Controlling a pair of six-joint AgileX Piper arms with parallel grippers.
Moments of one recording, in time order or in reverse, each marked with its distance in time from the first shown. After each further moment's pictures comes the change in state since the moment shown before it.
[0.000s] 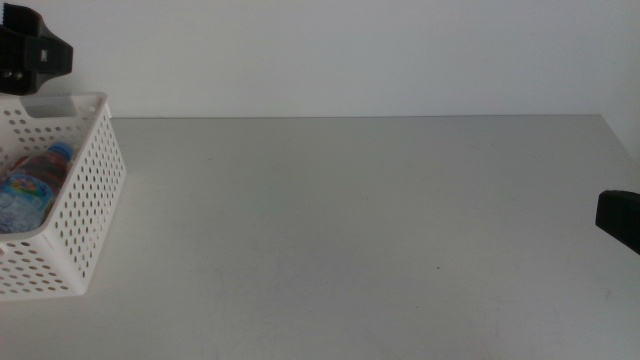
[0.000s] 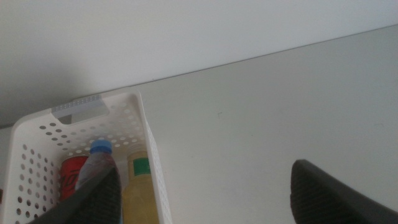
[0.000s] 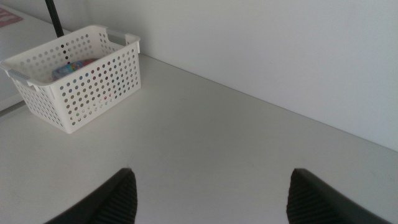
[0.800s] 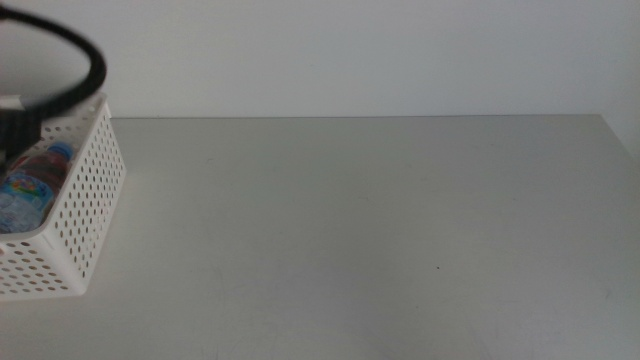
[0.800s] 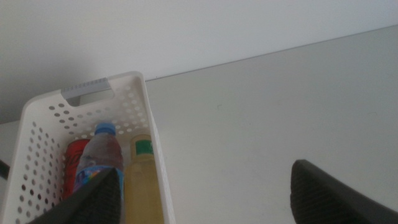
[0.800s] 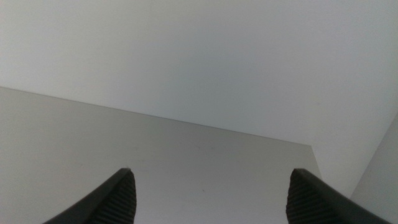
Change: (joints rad) left arm 0.000 -0.281 0.281 0.000 -0.096 0.000; right arm -0.448 -0.260 0.349 -0.143 -0.227 -0.001
